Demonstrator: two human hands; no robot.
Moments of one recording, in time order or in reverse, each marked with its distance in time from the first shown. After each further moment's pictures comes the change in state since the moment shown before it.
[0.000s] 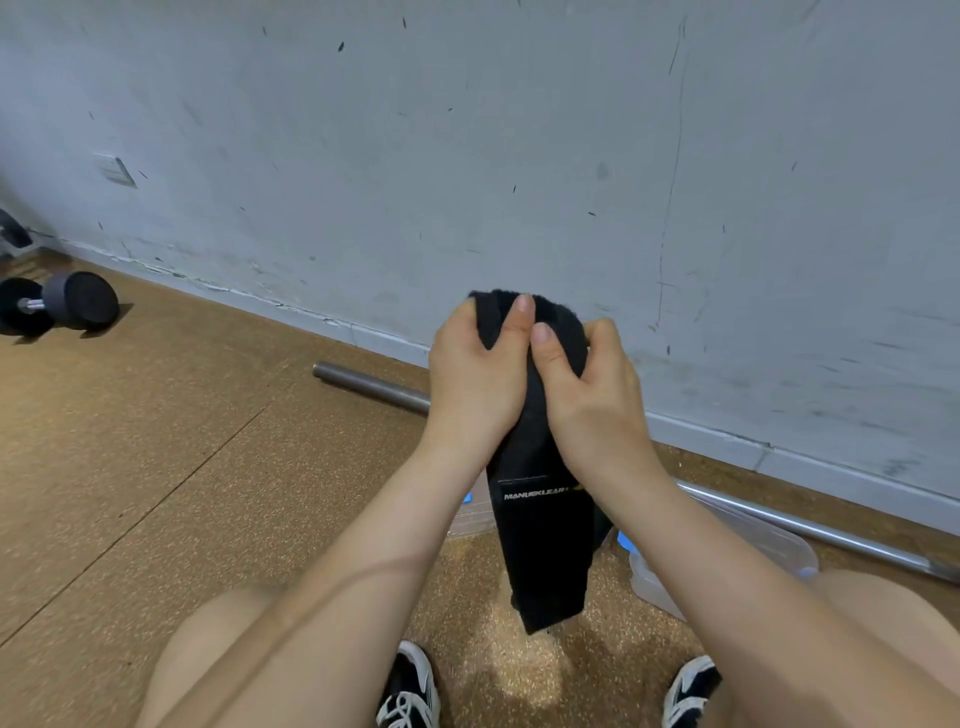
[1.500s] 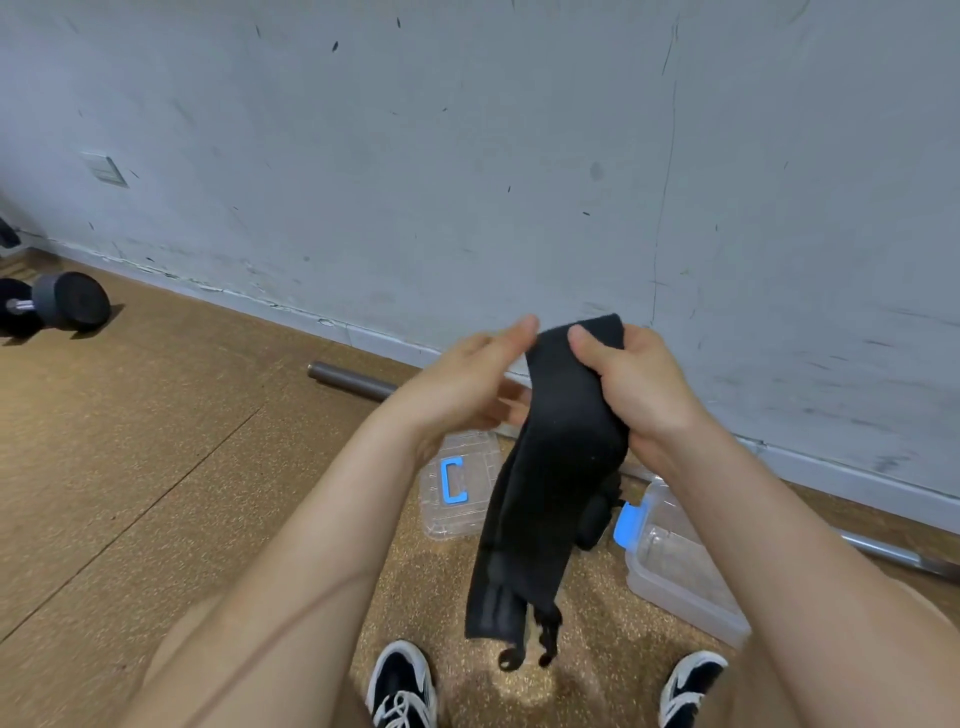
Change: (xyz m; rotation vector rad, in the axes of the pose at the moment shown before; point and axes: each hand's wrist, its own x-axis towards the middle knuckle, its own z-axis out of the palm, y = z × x) left_hand 0.012 0.005 -0.029 0.203 -0.582 -0.382; right_hand 0.032 0.013 -0.027 0.293 -0.156 0.314
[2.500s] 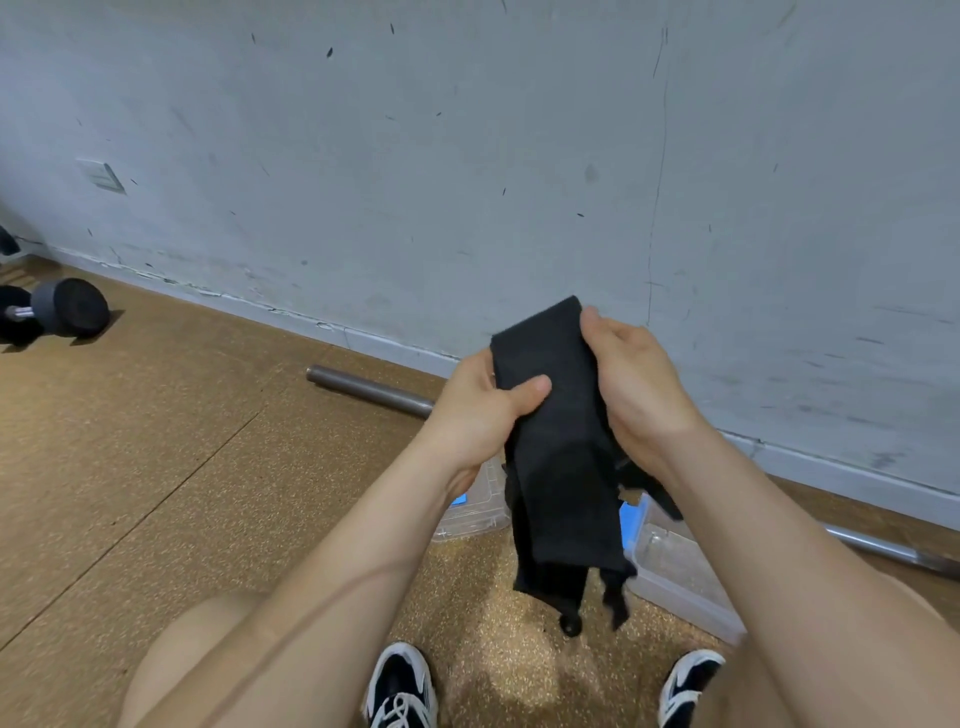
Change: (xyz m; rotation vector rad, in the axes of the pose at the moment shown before) left_hand 0.006 -0.020 0.030 -0.430 0.079 0.152; right_hand 0.001 0.002 -0.001 0.010 -0.031 -0.002
